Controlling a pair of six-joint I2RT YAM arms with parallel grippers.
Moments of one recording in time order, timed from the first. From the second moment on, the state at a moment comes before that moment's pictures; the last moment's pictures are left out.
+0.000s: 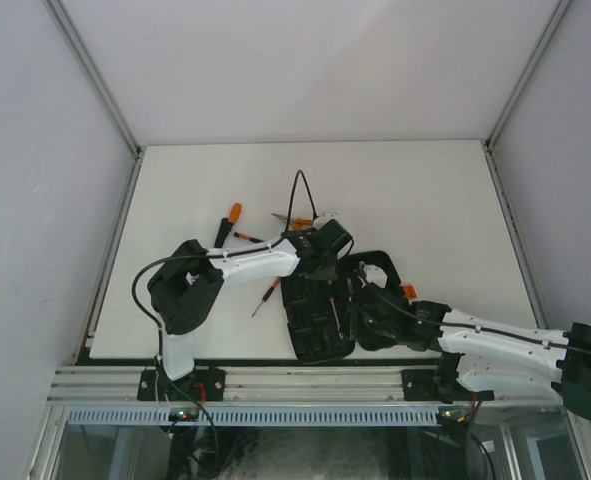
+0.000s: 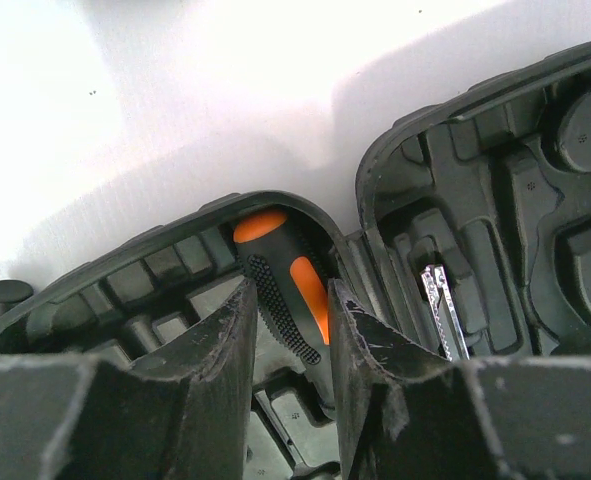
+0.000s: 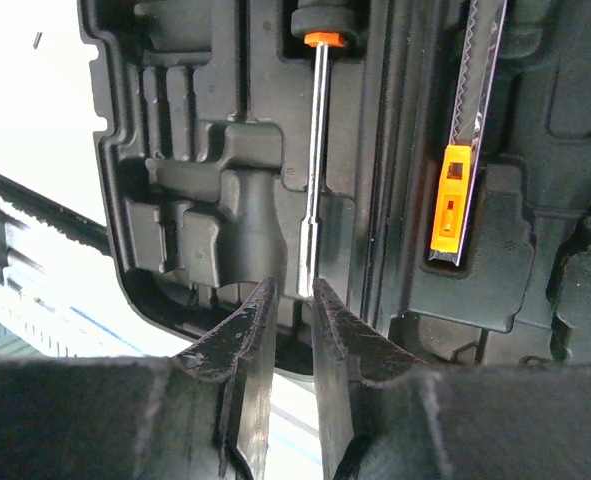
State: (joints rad) left arm -0.95 1.91 1.33 -0.50 -0.26 -0.75; right arm 1.06 0.97 0.48 -0.39 0.11 0.89
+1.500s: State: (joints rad) left arm -0.95 1.91 1.33 -0.54 -0.30 -1.00; right arm 1.17 1.18 0.54 -0.40 0.29 1.04
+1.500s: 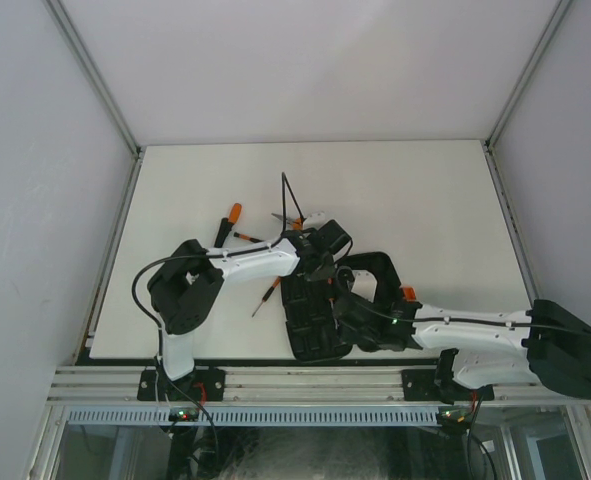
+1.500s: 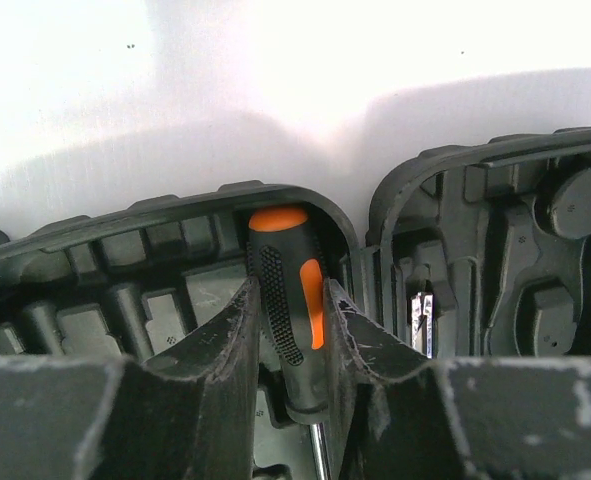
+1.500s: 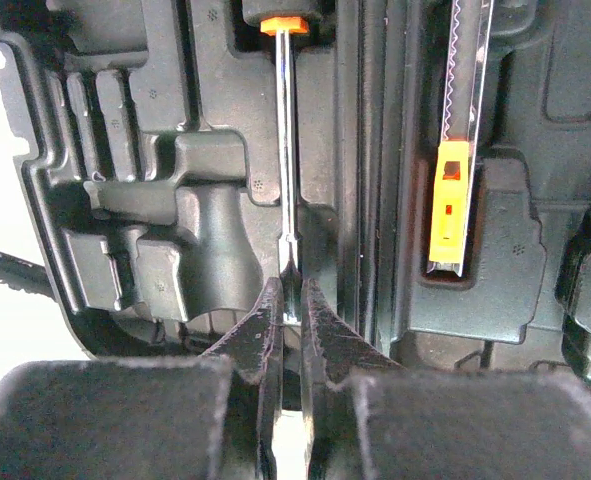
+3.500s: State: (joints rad) left arm -0.92 1.86 1.19 -0.33 -0.20 -1.06; right arm 1.10 1.38 0.74 -0.75 0.25 1.03
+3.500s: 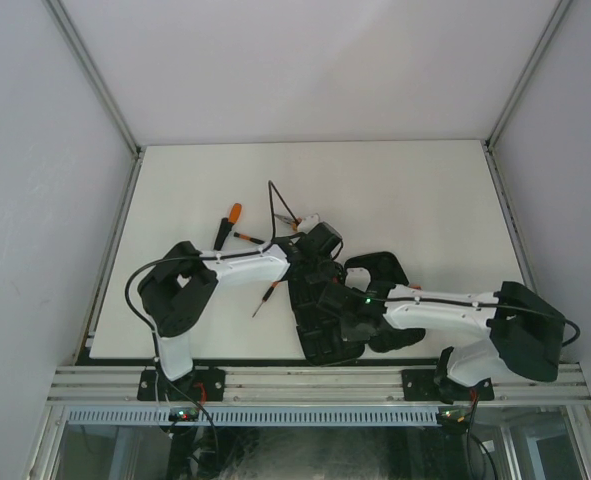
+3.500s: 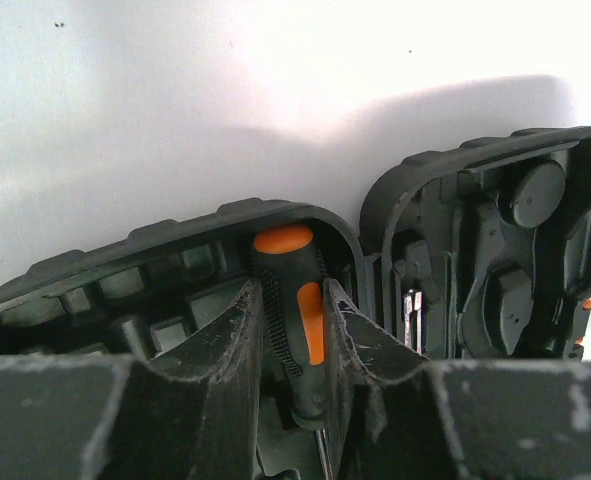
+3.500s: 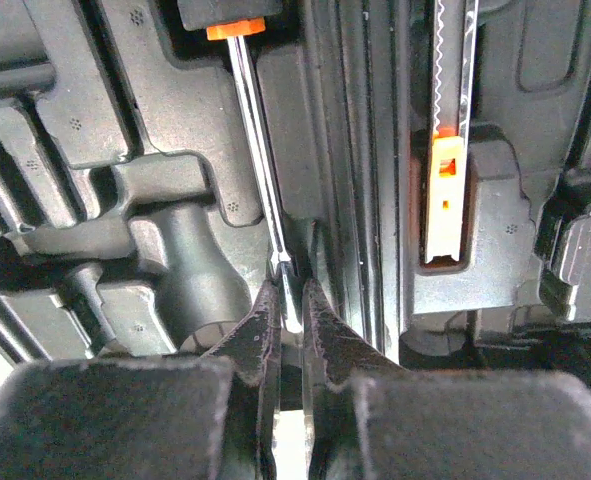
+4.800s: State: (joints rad) left arm -0.91 1.91 1.17 -0.25 -0.13 -1.09; right arm 1.20 1.66 0.91 -0.89 0.32 0.98
